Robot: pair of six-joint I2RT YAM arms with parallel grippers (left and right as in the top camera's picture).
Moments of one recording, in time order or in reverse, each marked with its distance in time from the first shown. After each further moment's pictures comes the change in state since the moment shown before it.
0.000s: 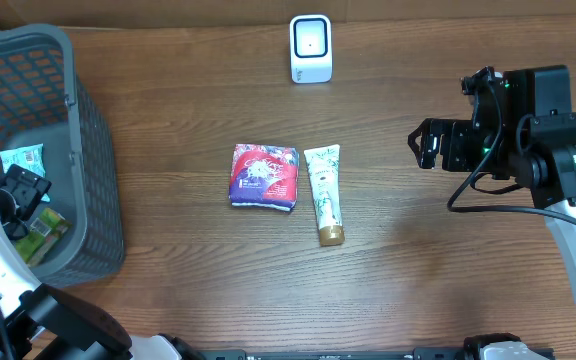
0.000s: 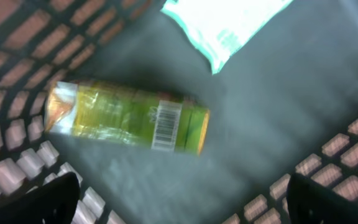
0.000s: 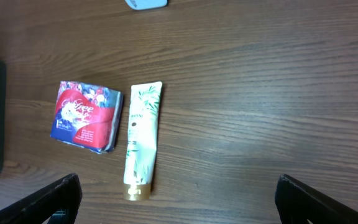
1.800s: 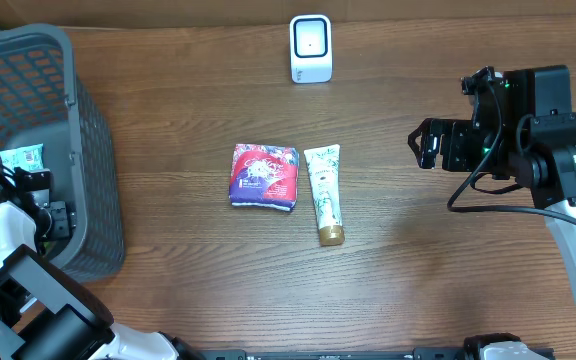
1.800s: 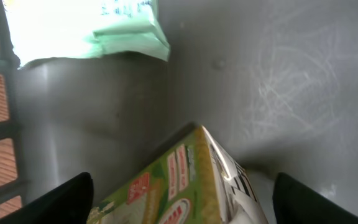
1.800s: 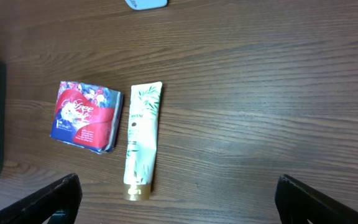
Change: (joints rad) left arm 0.000 0.132 -0.293 0.431 -0.009 0.916; right arm 0.000 0.000 0.000 0.000 0.000 0.000
